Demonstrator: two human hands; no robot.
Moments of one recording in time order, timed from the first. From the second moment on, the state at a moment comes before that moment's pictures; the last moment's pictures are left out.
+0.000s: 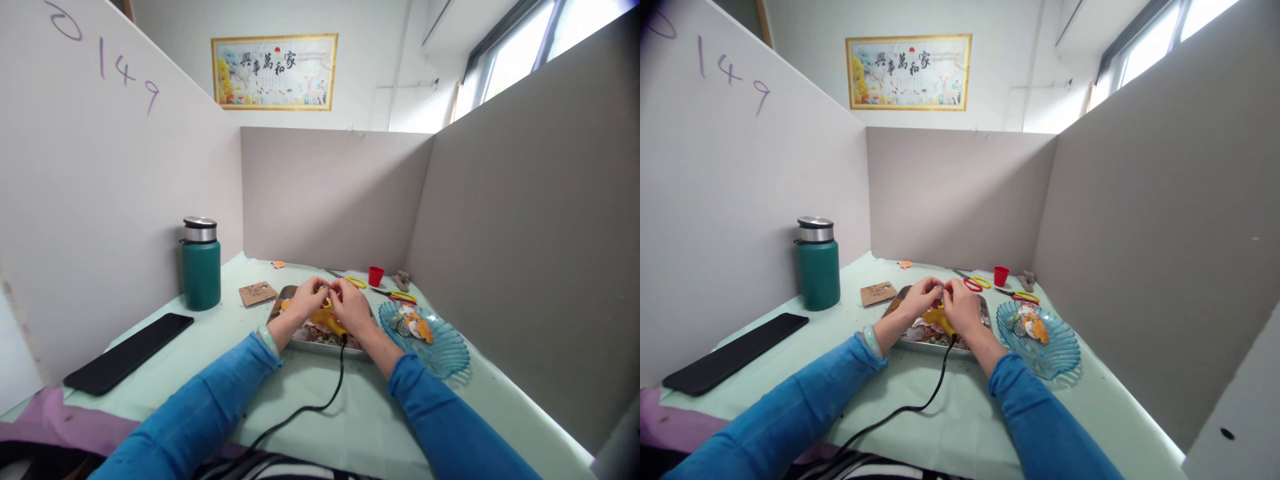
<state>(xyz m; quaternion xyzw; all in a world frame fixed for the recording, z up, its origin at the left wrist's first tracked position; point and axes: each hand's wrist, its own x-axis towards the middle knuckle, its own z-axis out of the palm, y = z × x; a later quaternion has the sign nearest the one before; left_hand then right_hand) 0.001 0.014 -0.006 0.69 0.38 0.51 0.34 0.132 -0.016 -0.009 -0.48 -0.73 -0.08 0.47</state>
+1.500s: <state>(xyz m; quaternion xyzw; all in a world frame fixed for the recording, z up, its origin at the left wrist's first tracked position) -0.002 0.004 0.001 0.56 0.23 0.52 0.60 0.132 -0.017 -0.008 -0.46 -0.73 -0.09 0.49</state>
